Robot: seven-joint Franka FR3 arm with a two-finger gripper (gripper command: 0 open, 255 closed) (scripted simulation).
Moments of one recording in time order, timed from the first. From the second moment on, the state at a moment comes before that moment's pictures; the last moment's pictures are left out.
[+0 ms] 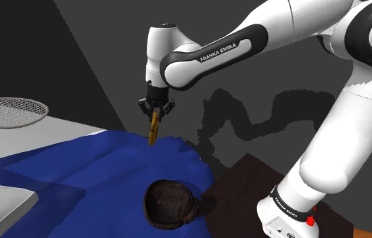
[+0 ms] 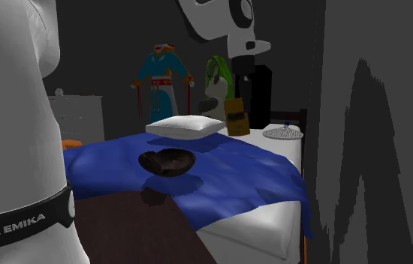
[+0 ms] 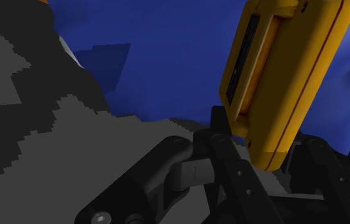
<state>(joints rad) -0.04 0.11 0.47 -2.09 -0.19 2.22 1.09</state>
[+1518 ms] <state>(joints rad) 0.10 -0.34 0.57 -2.34 0.08 2.06 1.17</state>
